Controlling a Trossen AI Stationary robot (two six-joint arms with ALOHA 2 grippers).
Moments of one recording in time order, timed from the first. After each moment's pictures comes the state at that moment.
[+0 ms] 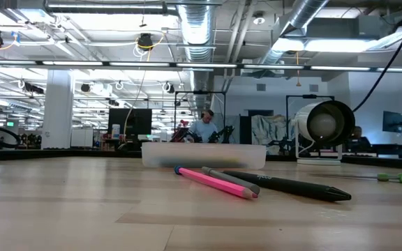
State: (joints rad) left arm -0.74 1.21 0.93 0.10 -0.58 0.48; right arm 0.88 1.36 0.99 -0.02 0.82 -0.26
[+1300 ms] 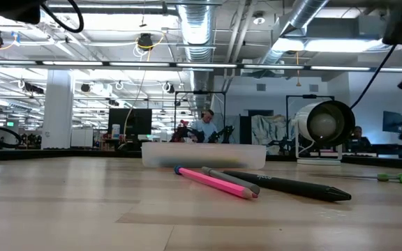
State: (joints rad) left arm -0.97 1.23 0.35 0.72 -0.93 0.20; right arm 0.84 1.52 0.75 -0.54 0.54 1.12
